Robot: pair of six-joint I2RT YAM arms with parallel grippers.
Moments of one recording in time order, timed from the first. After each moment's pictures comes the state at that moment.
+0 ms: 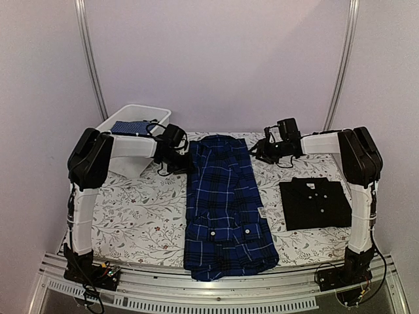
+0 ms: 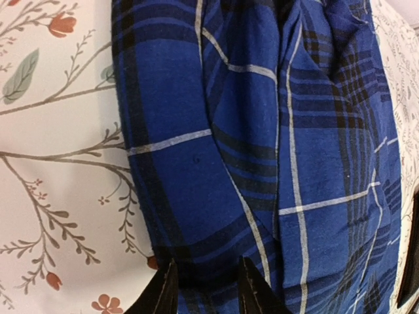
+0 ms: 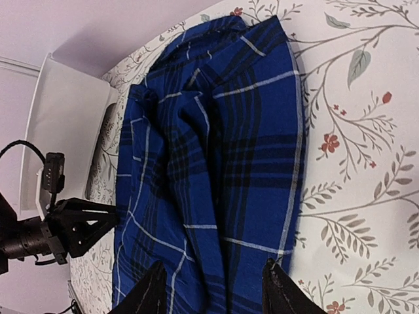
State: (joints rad) left arm -0.51 2.23 1.61 -0.34 0.16 -0.50; right arm 0.34 2.17 1.52 -0.04 -0.50 0.62
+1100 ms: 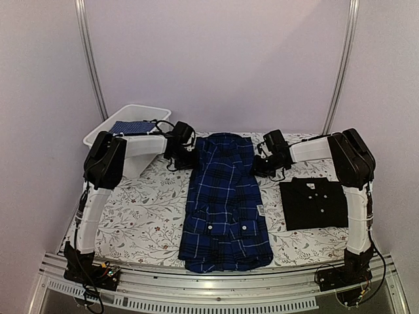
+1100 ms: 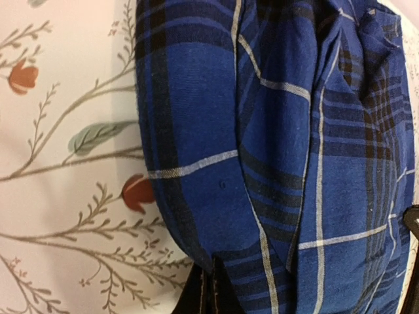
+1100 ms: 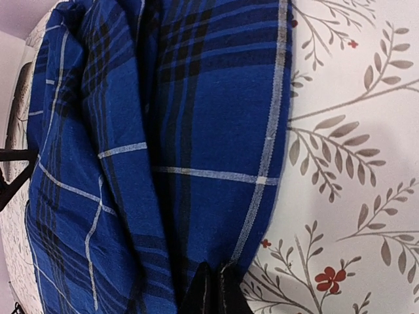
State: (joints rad) left arm -0.52 2.41 1.86 -0.44 0.11 -0.52; right arm 0.45 2.18 1.43 -0.18 -0.25 0.54
